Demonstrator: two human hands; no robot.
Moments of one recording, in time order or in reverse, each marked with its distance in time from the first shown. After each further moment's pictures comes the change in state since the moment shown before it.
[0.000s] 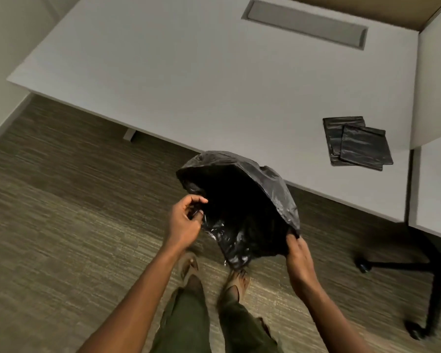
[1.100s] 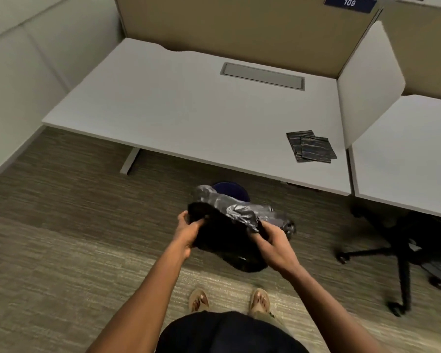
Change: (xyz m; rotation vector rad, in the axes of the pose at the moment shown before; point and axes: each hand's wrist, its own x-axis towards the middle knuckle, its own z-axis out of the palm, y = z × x) left_hand -0.103 0.001 -0.078 -0.377 -0.204 -0.485; right_hand -0.177 -0.034 0.049 -0.451 -0.139 -0.507
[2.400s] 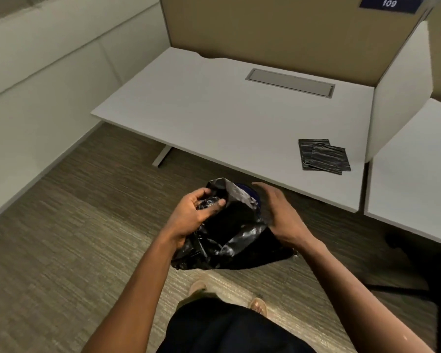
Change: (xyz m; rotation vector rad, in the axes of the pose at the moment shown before) left_hand -0.132 0.030 0.105 0.171 -0.142 0.490; right_hand 0.033 0.006 -0.143 -0.361 -0.282 -0.298
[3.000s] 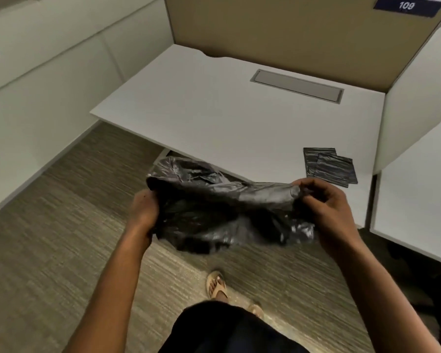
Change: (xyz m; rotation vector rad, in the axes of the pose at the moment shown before) left_hand 0.028 0.027 -0.065 0.065 0.600 -0.128; right_hand 0.010 -0.020 -0.085 0.826 0.332 0.092
